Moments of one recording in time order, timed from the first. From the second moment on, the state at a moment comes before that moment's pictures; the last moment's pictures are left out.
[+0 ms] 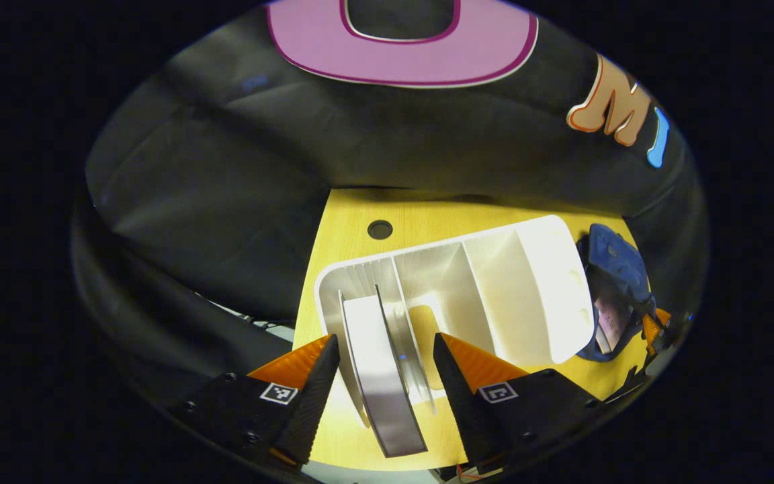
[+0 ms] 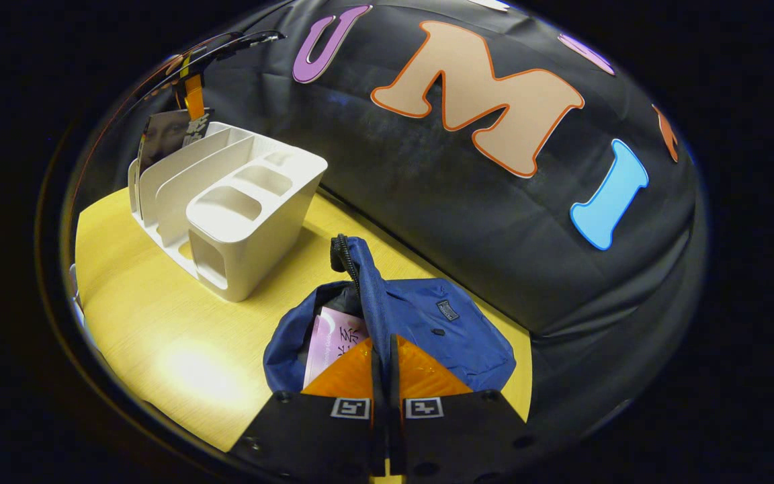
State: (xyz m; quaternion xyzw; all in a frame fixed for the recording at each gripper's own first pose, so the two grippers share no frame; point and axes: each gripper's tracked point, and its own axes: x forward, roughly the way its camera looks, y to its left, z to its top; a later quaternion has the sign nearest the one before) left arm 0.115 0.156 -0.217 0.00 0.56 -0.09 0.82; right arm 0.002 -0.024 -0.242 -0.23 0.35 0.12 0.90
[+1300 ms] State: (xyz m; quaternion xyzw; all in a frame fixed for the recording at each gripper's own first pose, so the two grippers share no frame) left arm 0.033 0.156 -0.210 -0.02 0.62 -0.06 0.78; right arm -0.001 -0.022 -0.246 -0.22 0.34 0.13 0.90
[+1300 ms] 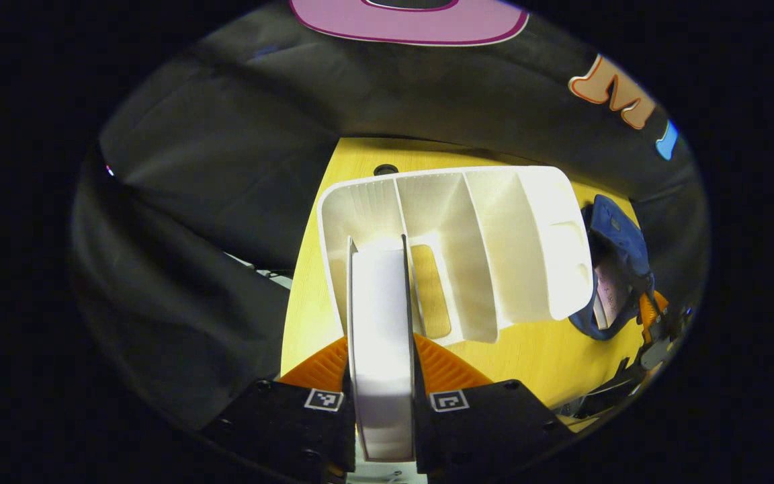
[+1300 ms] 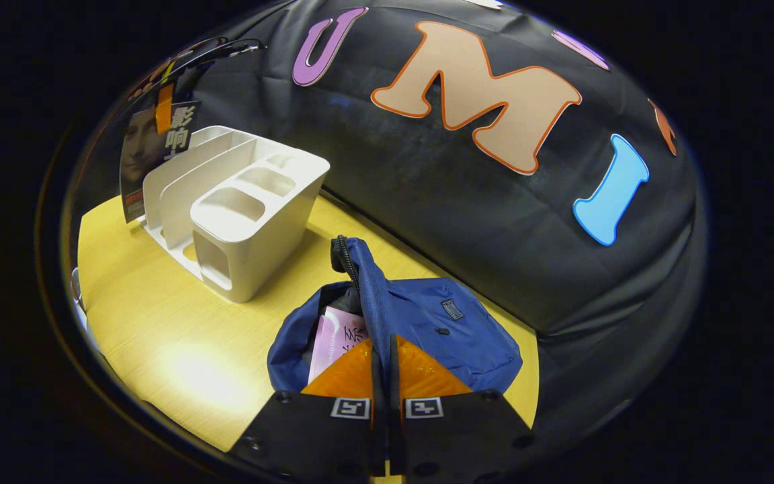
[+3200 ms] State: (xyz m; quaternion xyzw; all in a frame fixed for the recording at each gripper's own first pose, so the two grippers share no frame) left arm -0.101 -0.071 -0.142 -0.40 0.49 -0.17 0.76; right arm 0.001 -0.032 -0.238 -0.23 0.33 0.19 0.90
